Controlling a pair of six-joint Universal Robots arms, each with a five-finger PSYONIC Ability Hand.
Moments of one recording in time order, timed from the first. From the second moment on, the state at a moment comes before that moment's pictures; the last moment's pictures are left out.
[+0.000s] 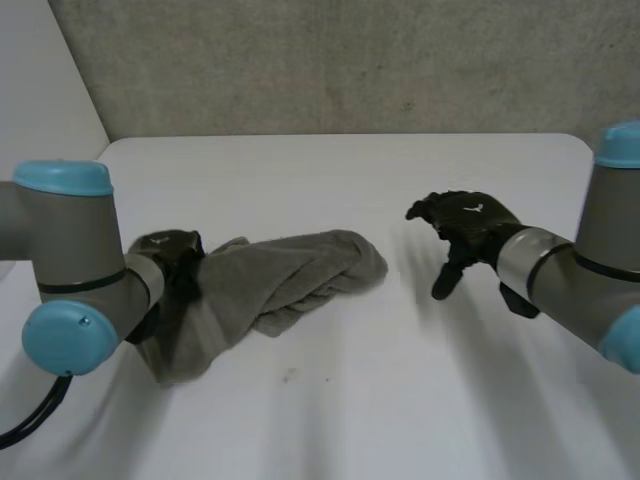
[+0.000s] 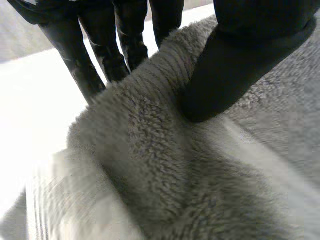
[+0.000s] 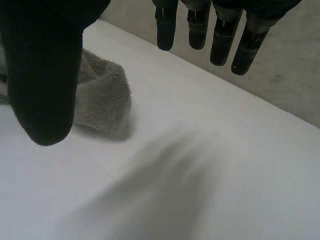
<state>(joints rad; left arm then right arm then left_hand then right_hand) 4.36 -2.13 -1.37 3.00 -1.65 3.17 1.91 -1.14 1.39 0.14 1.31 2.92 1.04 1.05 1.04 1.04 0.86 0.20 0.23 0.21 0.23 0.07</state>
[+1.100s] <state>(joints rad) 4.28 -1.86 -1.04 3.41 -1.58 3.30 2.02 -1.25 1.22 -0.42 1.25 2.88 1.17 1.22 1.21 1.22 1.03 0.93 1.16 1.18 1.19 0.96</state>
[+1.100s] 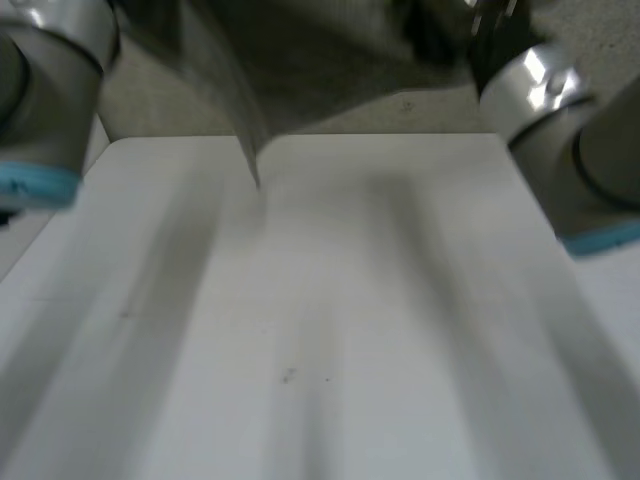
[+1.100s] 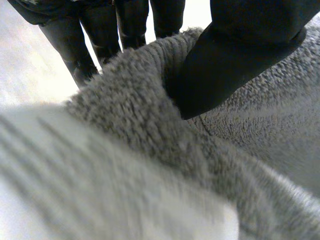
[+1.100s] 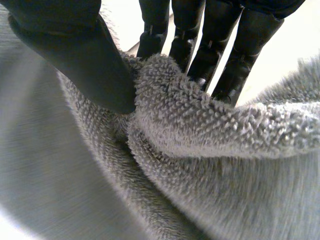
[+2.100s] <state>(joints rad) 4.27 -1.74 -1.85 3.25 -1.42 3.58 1.92 -1.22 1.55 -0.10 1.15 2.43 1.17 1.22 1.21 1.22 1.03 0.43 0.49 0.49 0.48 0.30</state>
